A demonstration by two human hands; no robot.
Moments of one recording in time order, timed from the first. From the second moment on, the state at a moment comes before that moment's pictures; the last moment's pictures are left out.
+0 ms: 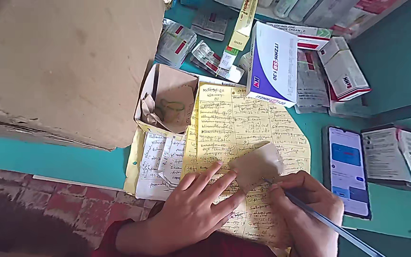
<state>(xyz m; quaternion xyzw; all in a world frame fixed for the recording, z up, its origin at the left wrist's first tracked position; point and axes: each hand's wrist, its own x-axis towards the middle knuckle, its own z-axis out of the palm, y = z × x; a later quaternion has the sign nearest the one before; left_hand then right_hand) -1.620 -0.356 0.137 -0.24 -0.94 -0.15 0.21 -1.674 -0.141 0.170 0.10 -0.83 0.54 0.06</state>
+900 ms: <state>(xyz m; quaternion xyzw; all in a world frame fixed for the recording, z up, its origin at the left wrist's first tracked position) -1.619 -0.355 0.135 -0.23 -0.94 -0.14 0.21 -1.675 -0.138 0.169 0.08 -0.86 0.50 0.07</state>
